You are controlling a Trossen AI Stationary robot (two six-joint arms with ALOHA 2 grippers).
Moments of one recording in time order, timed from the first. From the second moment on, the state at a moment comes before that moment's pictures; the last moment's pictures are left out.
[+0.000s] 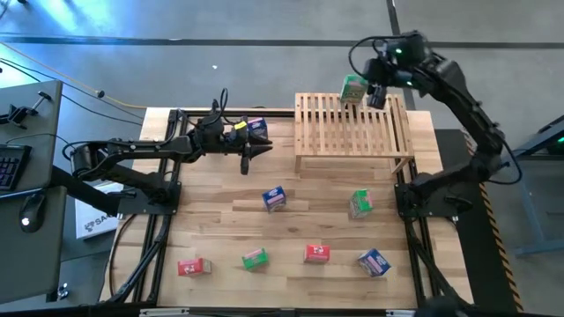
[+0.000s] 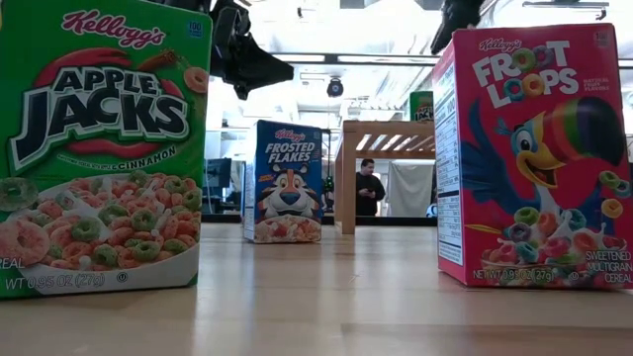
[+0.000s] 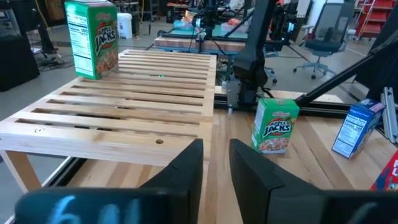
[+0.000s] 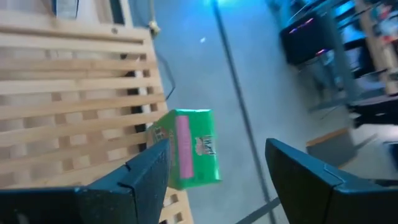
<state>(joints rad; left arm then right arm) 0.39 1.26 0.65 0.47 0.30 0.02 -0.80 1.35 1.75 -1.07 0.09 -0.78</state>
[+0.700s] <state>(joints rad) 0.41 1.26 0.47 0.83 0.30 -0.03 -0.40 0.88 1.20 -0.71 0.07 -0.24</state>
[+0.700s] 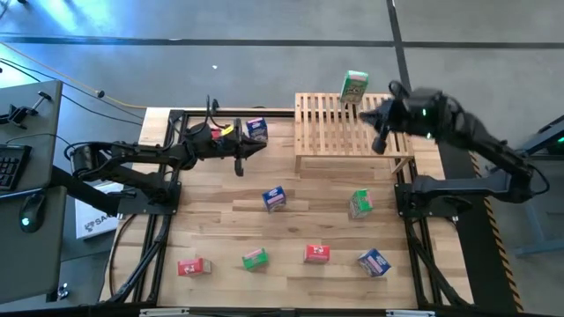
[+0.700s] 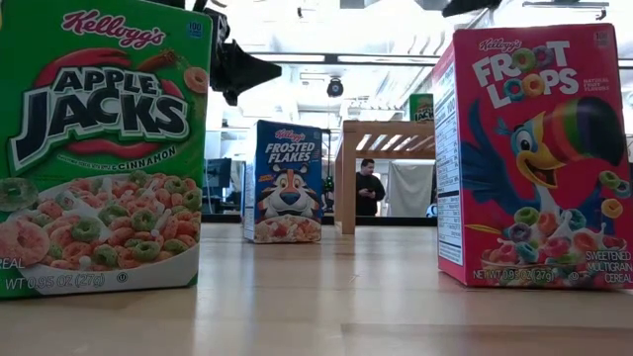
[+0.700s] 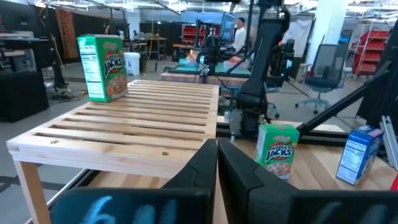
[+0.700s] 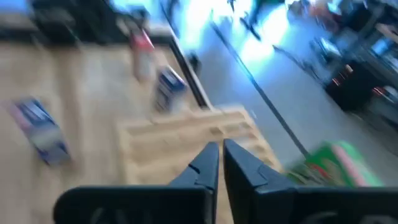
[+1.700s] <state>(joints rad) 0.39 1.26 0.47 0.74 0.30 0.03 0.52 1.33 1.40 -1.24 0.35 1.12</state>
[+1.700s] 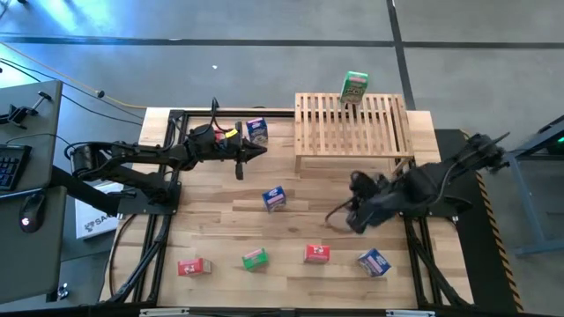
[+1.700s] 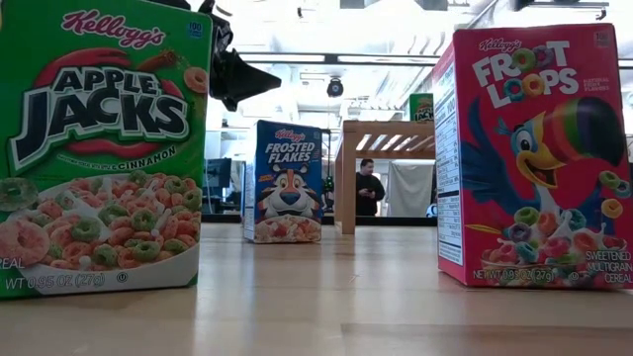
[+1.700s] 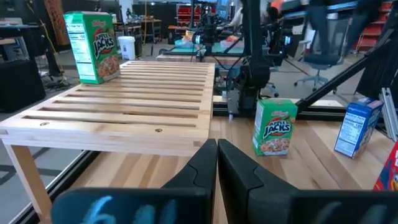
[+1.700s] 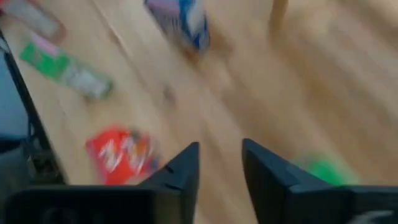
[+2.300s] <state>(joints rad) 0.39 1.26 0.47 0.82 0.30 0.04 0.86 1.71 1.62 -1.40 0.00 1.87</state>
